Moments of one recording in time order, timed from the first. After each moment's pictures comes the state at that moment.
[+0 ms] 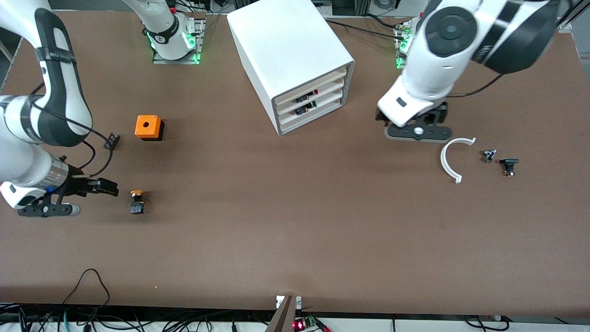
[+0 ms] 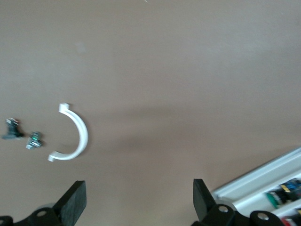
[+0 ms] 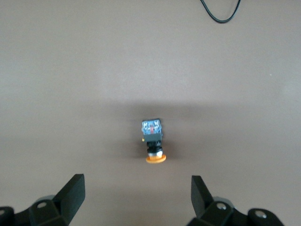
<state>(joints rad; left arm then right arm) 0.10 0.22 -0.60 -1.51 0.21 1.56 -0.39 -0.07 0.42 0.04 -1.57 0.01 2.01 -0.06</state>
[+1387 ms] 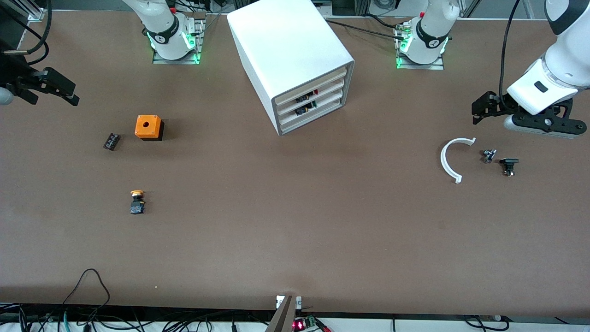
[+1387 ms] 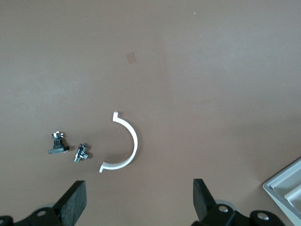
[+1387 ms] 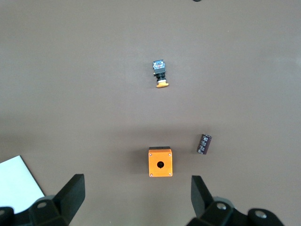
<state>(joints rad) -0.07 -0.03 -0.03 -1.73 0.03 1.67 0.06 -0.07 -0.10 0.08 -1.70 0.01 1.64 0.04</state>
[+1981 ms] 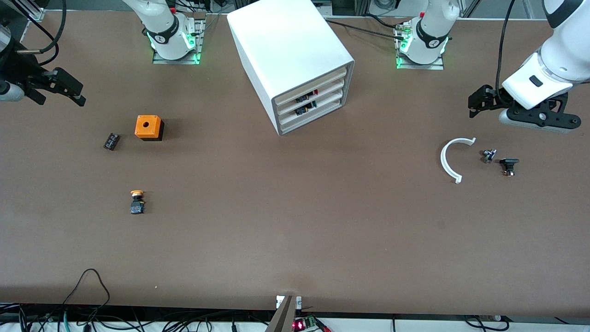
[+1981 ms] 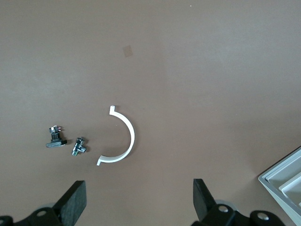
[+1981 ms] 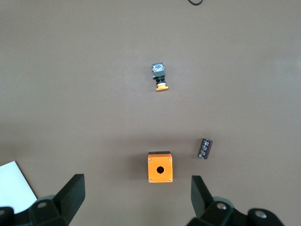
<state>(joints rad) -0.08 -0.04 -0.03 -1.72 0.03 1.64 0.05 -0.07 -0.15 0.08 -1.78 0.01 1.70 0.04</state>
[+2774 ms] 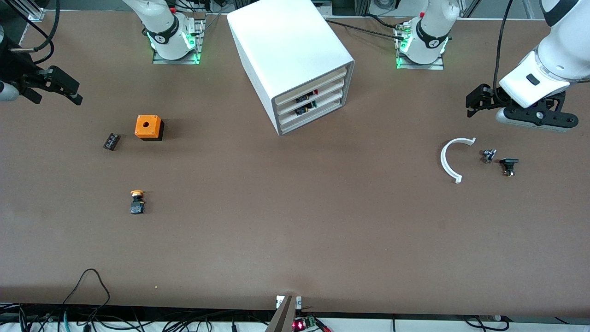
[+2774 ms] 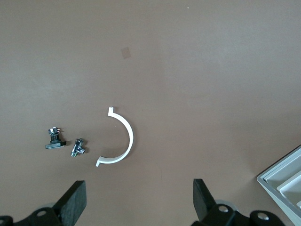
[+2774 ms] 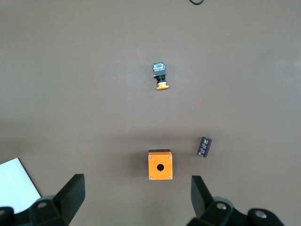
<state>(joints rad) -0.08 -0.04 -0.04 -1.72 0.03 1.64 0.05 -0.07 -0.12 0.08 -1.72 0.01 1.66 0.04</state>
